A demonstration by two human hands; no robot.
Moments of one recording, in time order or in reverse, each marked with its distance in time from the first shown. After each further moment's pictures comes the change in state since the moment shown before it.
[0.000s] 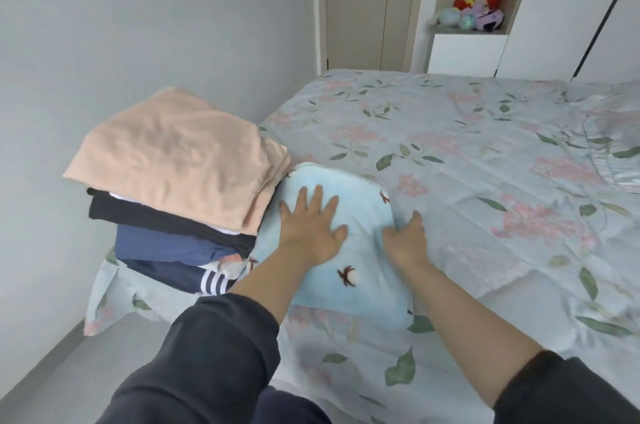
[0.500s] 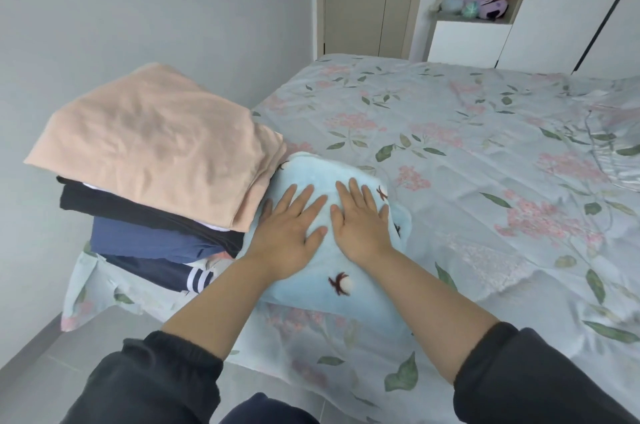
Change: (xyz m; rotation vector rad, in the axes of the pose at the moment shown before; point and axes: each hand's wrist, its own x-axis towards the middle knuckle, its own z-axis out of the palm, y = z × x) left_hand -0.024 -0.037 0.010 -0.266 0.164 0.160; right_hand 0.008 -0.020 0.057 -0.657 -0.188 -0.518
